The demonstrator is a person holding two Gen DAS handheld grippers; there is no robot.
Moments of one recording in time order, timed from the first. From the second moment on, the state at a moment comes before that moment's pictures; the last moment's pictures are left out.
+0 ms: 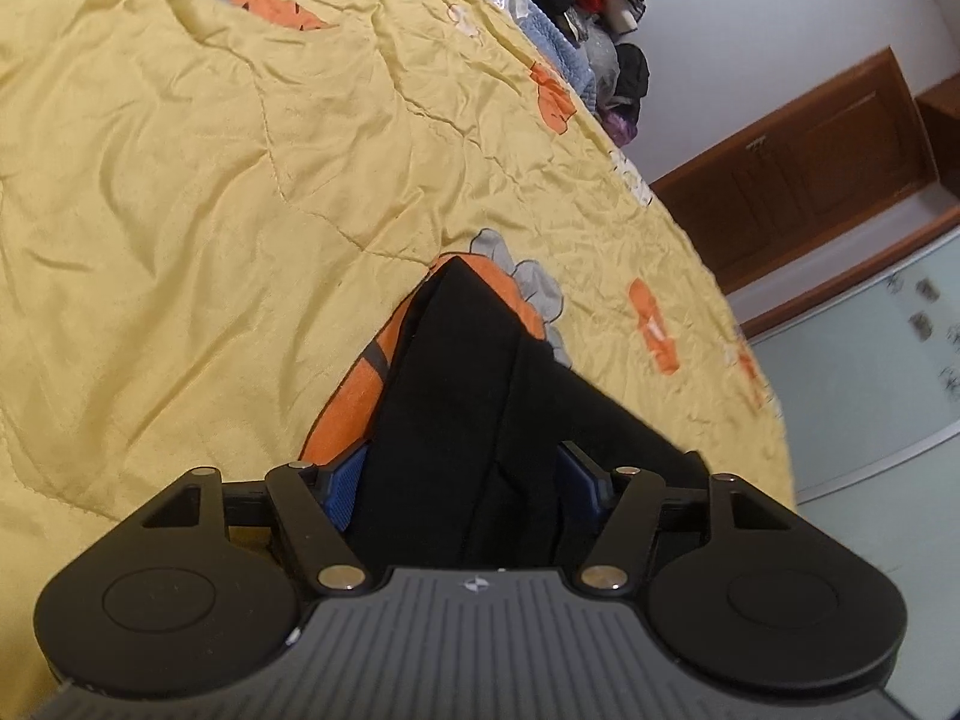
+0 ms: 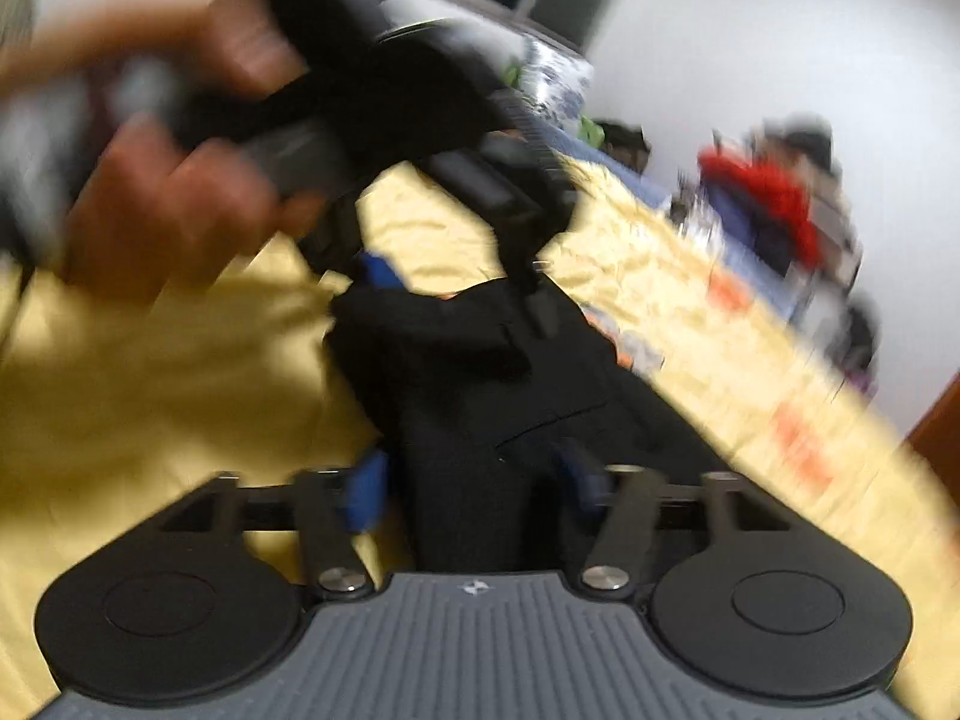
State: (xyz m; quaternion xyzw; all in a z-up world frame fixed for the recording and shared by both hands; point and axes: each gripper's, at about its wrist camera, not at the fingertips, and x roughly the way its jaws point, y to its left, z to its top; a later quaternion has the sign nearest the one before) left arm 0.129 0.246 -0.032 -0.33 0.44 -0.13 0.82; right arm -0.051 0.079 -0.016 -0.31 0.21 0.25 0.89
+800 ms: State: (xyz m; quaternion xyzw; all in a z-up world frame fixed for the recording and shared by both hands) left arm 0.151 0.218 -0.032 -0.30 0.46 -0.16 0.82; right arm -0.030 0.018 0.036 -0.13 0.24 0.36 0.90
